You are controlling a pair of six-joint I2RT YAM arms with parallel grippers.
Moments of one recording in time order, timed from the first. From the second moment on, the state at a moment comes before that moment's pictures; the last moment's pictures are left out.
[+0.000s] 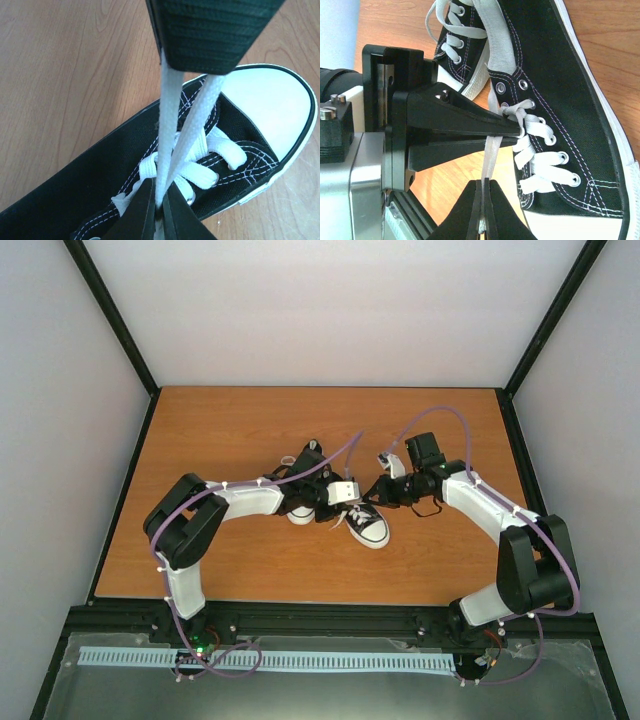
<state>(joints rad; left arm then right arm) -0.71 1.86 1.05 -0.02 0.48 0.60 0.32 1.47 0.96 -0.56 -0.71 0.27</state>
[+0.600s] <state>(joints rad) -0.70 1.85 1.07 -0.08 0.49 0.59 0.32 1.48 0.95 -0.51 -0.72 0.30</state>
